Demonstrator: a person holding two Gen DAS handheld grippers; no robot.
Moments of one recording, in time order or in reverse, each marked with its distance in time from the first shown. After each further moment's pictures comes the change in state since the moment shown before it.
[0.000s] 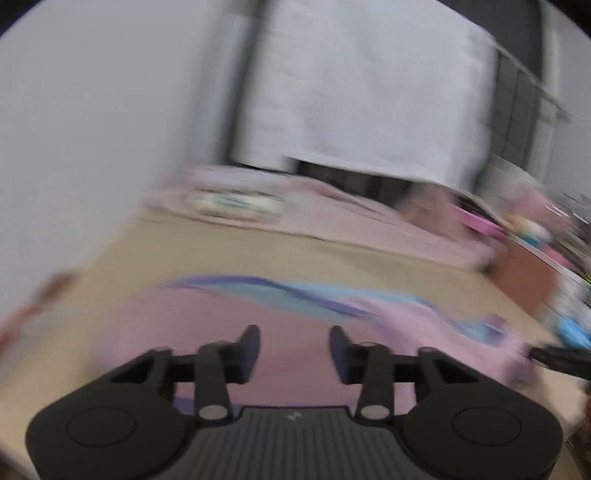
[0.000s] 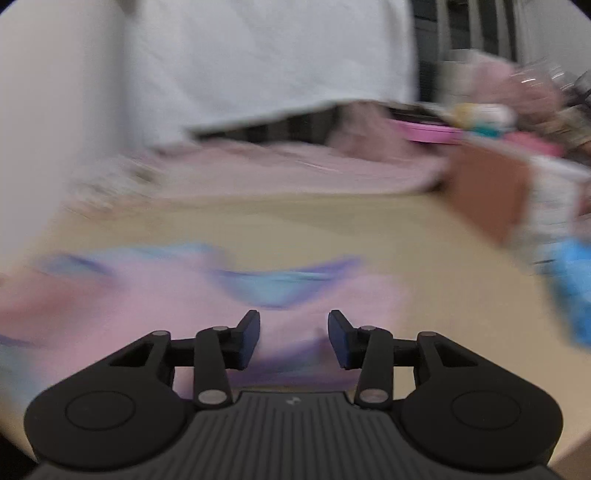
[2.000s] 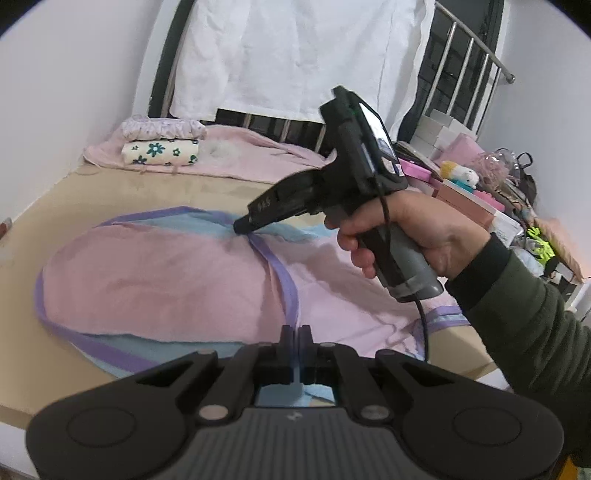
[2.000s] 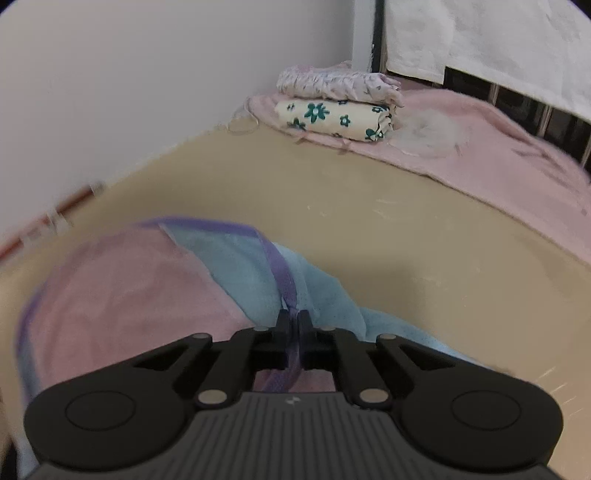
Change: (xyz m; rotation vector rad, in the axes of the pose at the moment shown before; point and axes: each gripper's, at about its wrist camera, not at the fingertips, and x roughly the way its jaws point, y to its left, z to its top) left arm -0.036 -0.018 -0.042 0.016 0.107 -0.157; right arm 0.128 0.209 0.082 -0.361 0.243 0.606
